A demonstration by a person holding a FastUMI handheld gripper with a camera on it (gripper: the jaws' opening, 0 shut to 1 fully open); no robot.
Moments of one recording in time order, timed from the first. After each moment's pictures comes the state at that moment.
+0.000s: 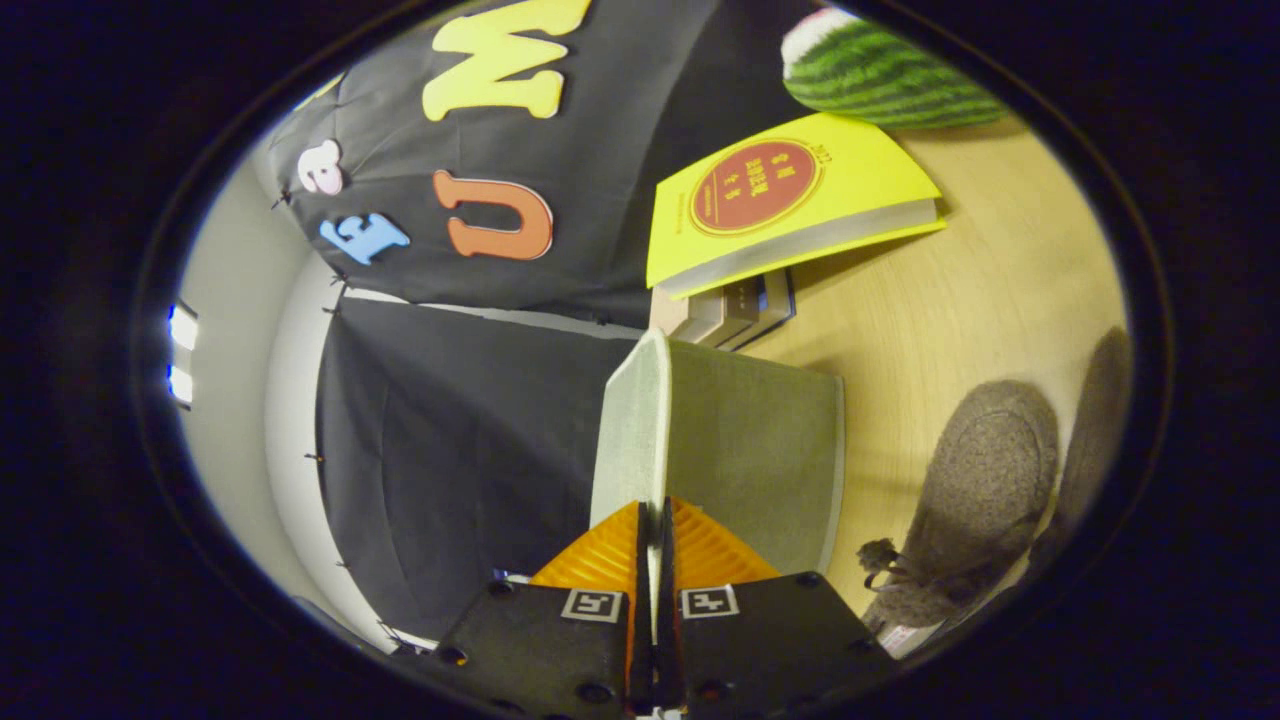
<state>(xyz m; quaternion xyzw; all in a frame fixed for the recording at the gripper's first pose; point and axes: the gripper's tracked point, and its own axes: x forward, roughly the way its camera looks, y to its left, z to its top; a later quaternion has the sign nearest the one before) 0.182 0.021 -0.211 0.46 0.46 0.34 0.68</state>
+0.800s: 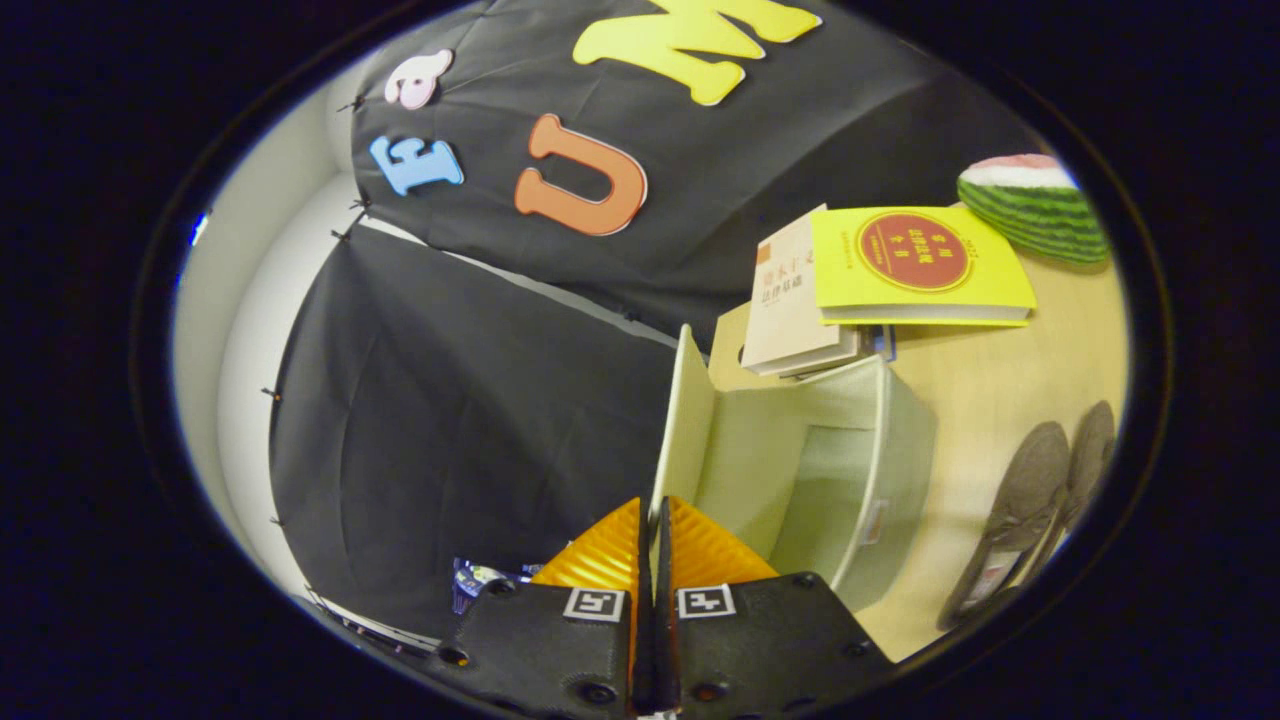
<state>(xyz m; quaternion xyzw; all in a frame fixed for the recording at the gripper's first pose) 0.166 0.134 -0.081 0.36 0.45 0.33 0.75</state>
